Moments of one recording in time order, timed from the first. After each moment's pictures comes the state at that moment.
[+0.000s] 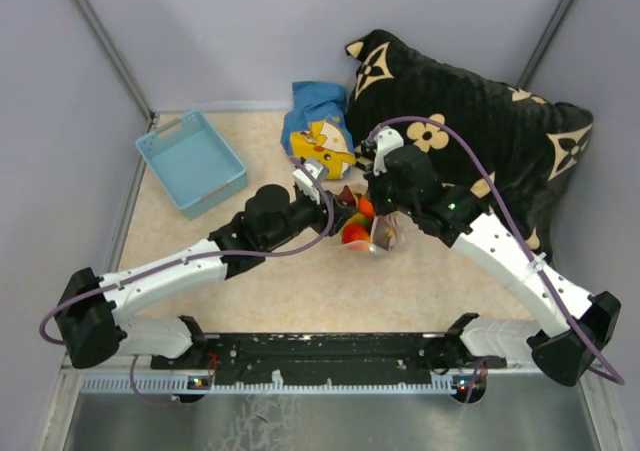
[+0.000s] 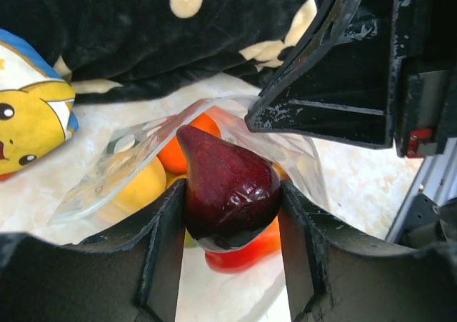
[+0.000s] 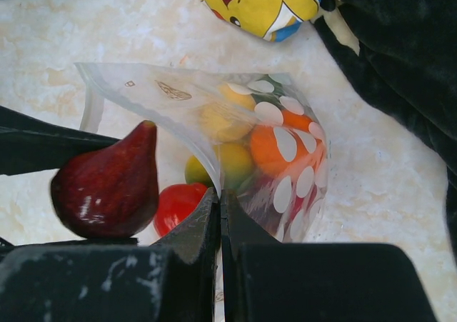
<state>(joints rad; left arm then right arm) -0.95 1.25 0.91 0.19 -0.03 -0.27 0.70 1.17 1.21 -0.64 0.15 0.17</state>
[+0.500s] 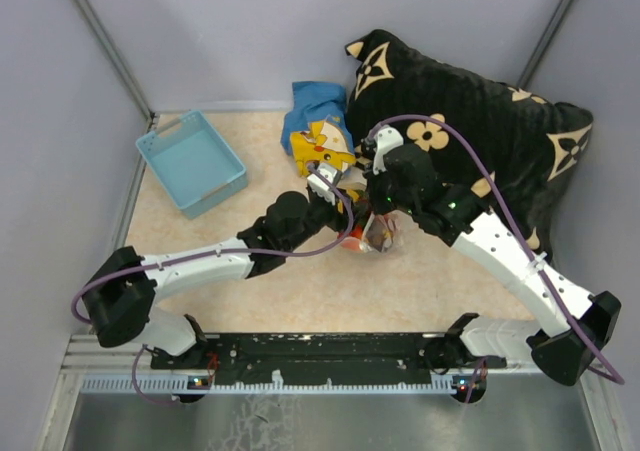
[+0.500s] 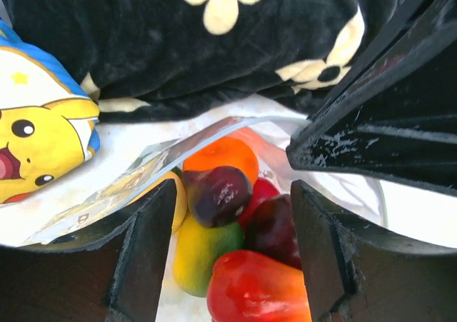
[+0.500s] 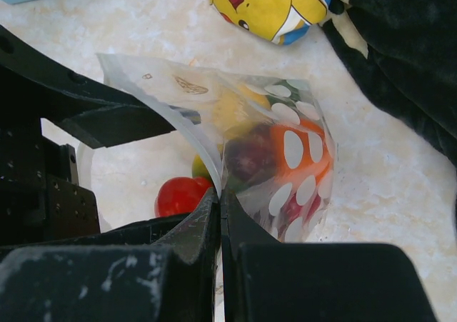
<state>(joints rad) -0.99 1.45 0.86 0.49 -0.19 -0.21 0.70 1.17 1.23 -0.63 0.13 0.18</state>
